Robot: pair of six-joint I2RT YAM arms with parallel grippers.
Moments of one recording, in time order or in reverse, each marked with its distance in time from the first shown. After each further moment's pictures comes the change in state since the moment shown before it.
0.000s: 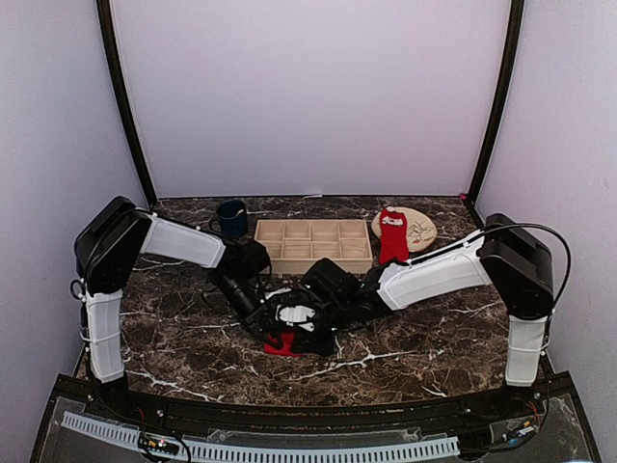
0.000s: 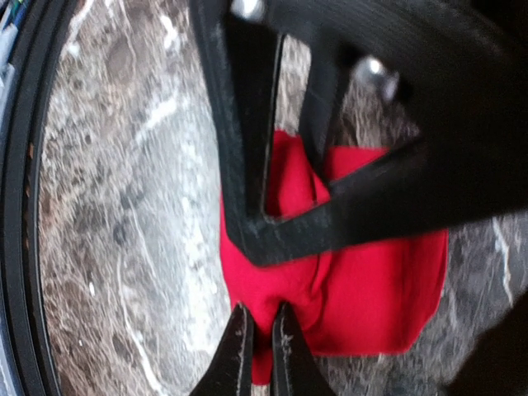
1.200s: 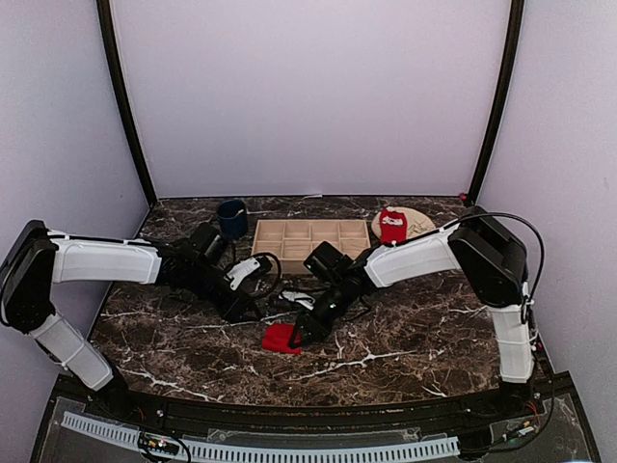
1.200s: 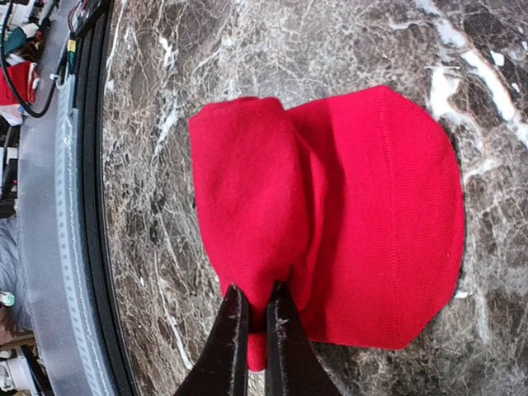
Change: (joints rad) left arm 0.007 -0.496 -0.357 0.404 -0.463 -0.102; right arm -0.139 0.160 0.176 -0.145 -0.370 0.183
